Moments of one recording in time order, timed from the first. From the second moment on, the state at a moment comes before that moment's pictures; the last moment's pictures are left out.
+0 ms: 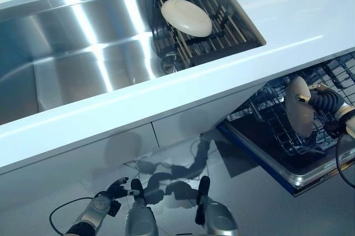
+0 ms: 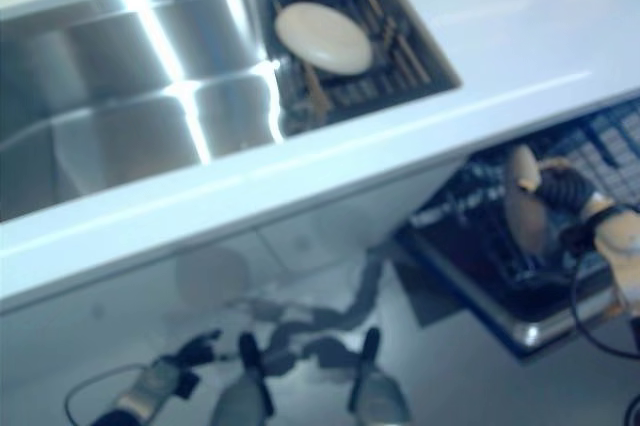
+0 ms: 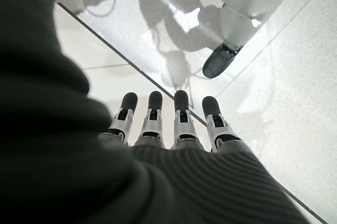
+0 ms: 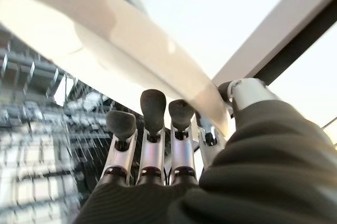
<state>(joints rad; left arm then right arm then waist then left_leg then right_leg) -0.08 0.45 -0.33 0.89 0.03 -0.01 -0.08 -0.32 -1.07 0.04 0.41 0.23 0.03 0.29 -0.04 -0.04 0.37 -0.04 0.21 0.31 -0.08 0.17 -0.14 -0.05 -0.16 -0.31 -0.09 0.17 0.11</state>
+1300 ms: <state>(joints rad) -0.07 0.45 -0.34 0.89 0.03 -0.03 -0.08 -0.35 -1.07 0.03 0.51 0.23 0.09 0.35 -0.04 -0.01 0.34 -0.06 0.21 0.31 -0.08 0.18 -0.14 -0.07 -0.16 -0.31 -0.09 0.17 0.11</state>
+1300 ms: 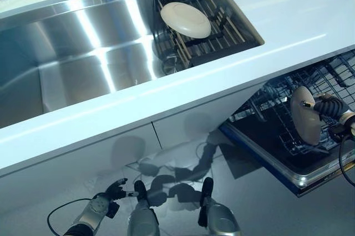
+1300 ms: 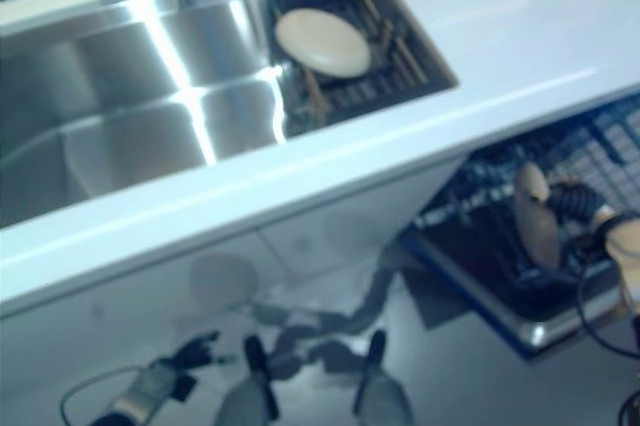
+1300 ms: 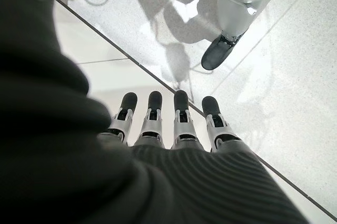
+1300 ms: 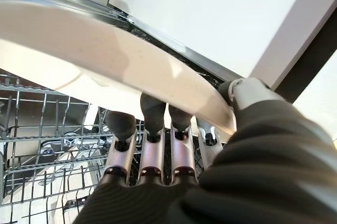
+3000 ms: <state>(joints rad) -0.13 0.46 -0.34 0.89 0.02 -0.07 -0.09 -0.65 -1.11 0.22 0.60 0.00 0.13 0.40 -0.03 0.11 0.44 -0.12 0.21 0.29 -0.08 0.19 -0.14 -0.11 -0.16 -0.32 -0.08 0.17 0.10</state>
